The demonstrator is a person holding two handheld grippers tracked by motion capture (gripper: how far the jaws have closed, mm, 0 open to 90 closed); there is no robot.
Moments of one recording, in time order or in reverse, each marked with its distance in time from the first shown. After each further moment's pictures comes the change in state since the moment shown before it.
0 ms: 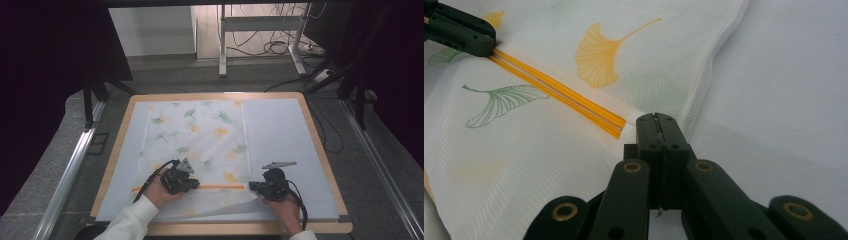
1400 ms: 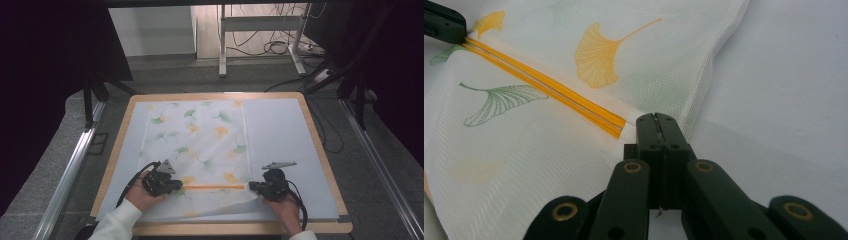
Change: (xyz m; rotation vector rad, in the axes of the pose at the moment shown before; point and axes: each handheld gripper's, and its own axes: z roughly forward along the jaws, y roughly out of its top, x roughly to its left) left arm 0.018 -0.037 -0.029 0.007 0.053 -0.063; right arm 0.001 -0.001 0.000 -0.006 -0.004 -0.007
